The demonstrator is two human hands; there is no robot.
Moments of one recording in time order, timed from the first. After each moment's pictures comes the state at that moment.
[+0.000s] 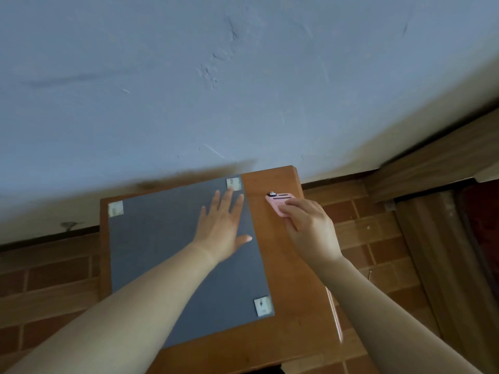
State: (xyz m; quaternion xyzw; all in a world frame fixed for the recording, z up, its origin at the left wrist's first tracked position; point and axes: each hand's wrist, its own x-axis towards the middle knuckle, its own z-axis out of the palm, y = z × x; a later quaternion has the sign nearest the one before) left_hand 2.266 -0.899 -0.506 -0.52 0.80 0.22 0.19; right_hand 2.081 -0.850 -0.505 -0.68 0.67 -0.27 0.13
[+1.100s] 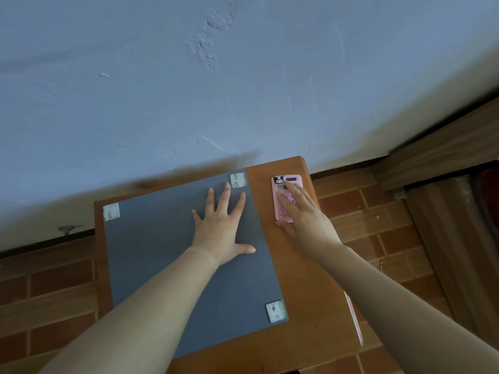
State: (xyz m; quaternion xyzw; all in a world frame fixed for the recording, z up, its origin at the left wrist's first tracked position) left_hand 2.278 -0.903 -0.531 -0.53 0.79 0.25 0.20; right_hand 2.087 -0.866 -0.543 -0.67 0.69 -0.05 0.26
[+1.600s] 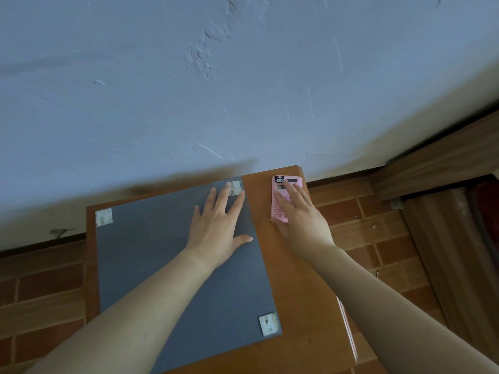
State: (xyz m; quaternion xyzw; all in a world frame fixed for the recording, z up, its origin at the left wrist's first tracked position) left_hand 2.272 -0.913 -0.525 -0.53 0.81 0.21 0.14; right_hand 2.087 -0.884 -0.540 -0.67 0.71 -0.03 0.23
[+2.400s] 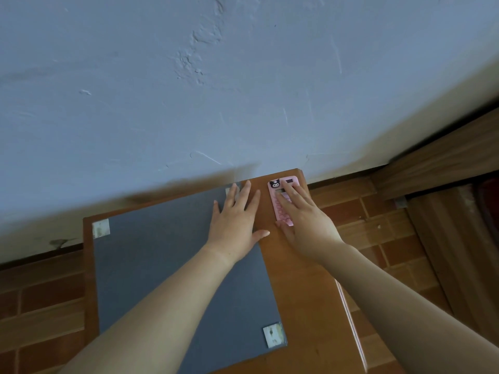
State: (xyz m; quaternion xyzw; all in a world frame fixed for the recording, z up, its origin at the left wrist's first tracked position) left_hand 2.239 -0.930 -0.543 -0.51 0.82 0.22 0.13; right_hand 2.075 -0.891 -0.542 -0.69 0.68 -0.02 0.25
